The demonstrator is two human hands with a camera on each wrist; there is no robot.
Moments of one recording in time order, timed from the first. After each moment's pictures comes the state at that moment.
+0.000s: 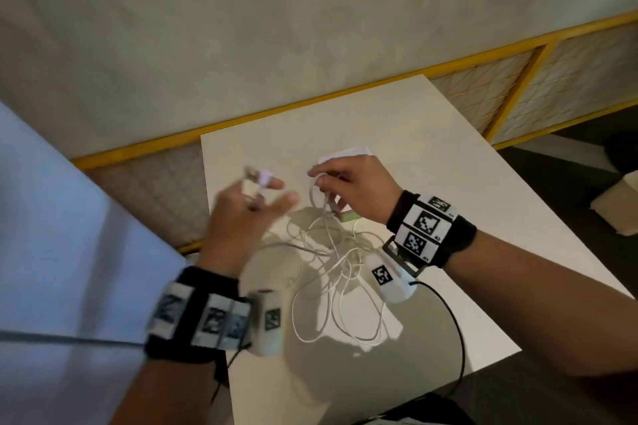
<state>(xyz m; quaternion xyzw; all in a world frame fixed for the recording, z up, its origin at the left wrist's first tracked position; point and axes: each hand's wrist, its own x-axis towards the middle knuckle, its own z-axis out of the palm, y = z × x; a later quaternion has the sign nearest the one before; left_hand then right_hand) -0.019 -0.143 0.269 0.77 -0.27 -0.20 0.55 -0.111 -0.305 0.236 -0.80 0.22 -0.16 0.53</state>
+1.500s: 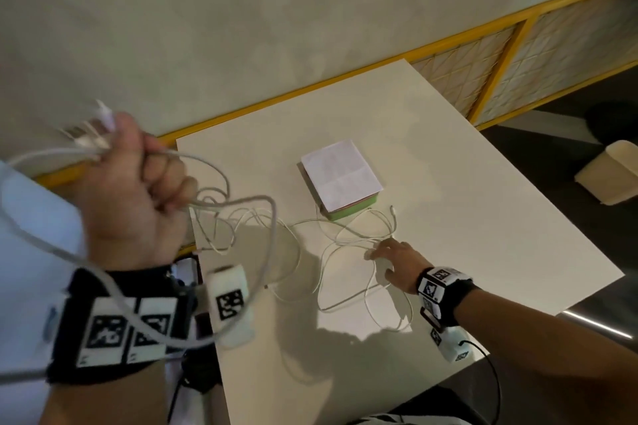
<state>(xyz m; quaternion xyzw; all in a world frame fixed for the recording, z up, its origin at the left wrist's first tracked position) 0.015 -0.149 0.320 0.51 -0.21 -0.29 0.78 -0.218 -0.339 0.027 -0.88 0.33 0.16 0.31</state>
